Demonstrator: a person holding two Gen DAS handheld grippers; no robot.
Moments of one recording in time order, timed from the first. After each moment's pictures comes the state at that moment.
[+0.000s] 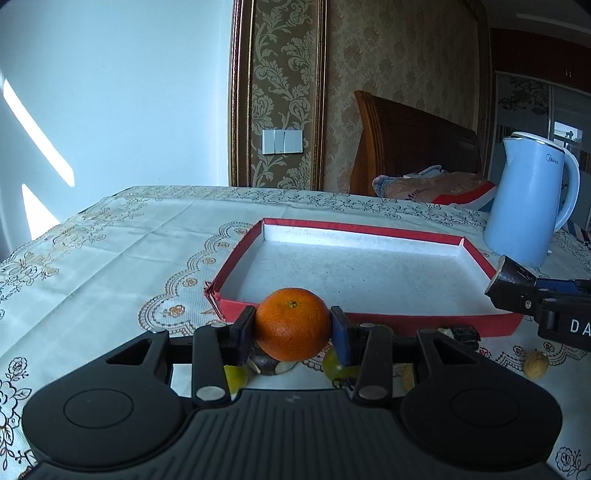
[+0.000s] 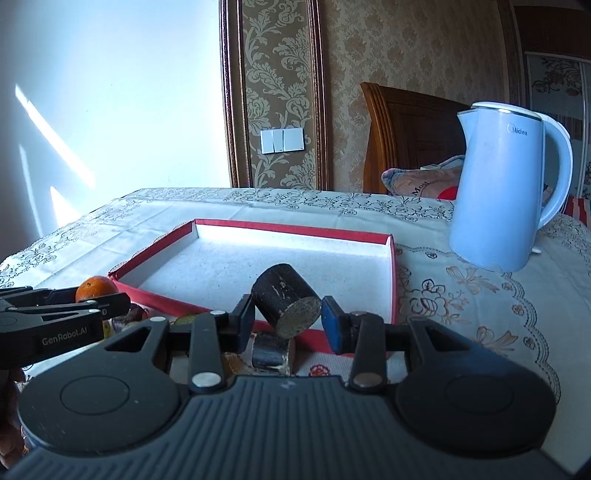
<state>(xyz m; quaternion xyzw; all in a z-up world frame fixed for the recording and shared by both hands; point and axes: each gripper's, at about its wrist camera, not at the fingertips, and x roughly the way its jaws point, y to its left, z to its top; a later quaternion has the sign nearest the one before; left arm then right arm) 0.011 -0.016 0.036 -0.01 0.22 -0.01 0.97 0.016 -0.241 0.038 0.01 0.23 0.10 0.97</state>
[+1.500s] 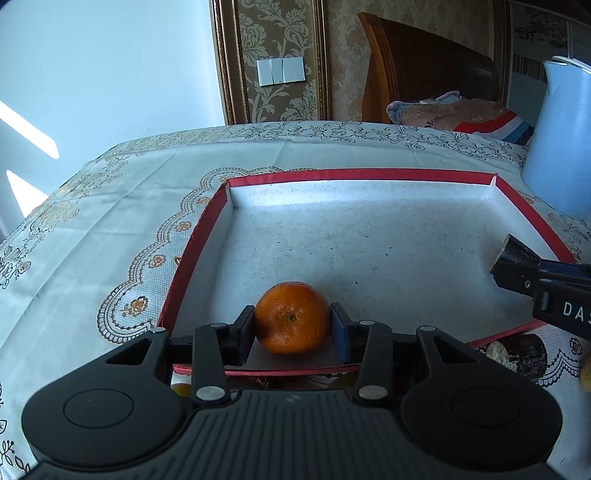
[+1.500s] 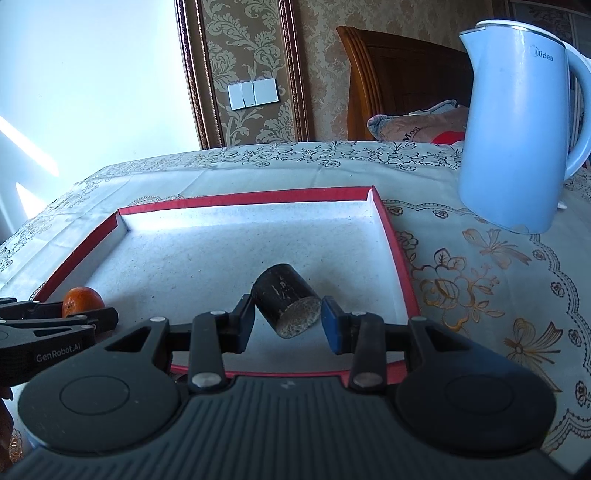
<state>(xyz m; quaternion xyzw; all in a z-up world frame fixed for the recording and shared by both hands) 0.090 -0.044 0.012 0.04 0.34 0.02 0.94 0.103 -0.254 -0.003 0.04 0.31 0.08 0.95</state>
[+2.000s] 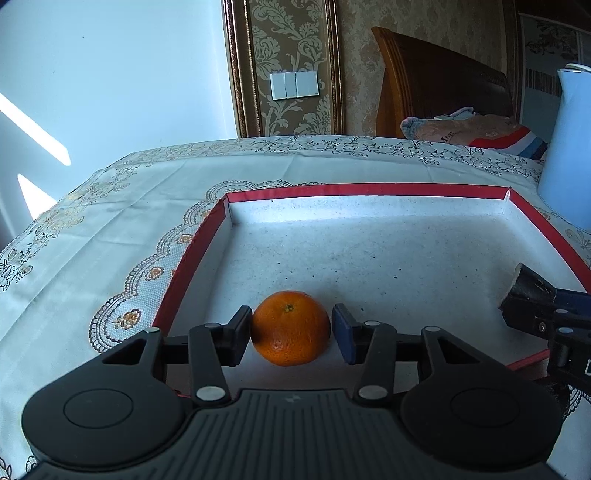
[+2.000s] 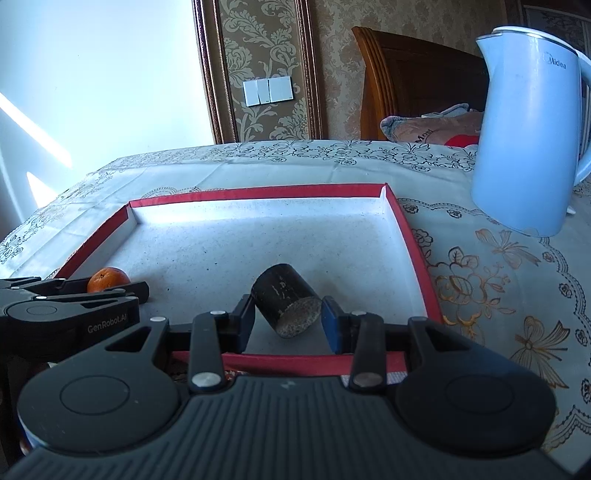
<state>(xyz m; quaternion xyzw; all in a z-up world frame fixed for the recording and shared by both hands) 0.104 -0.049 0.001 0.03 0.31 0.04 0.95 0.095 -0.243 -0.004 0.03 0.31 0.09 0.95</state>
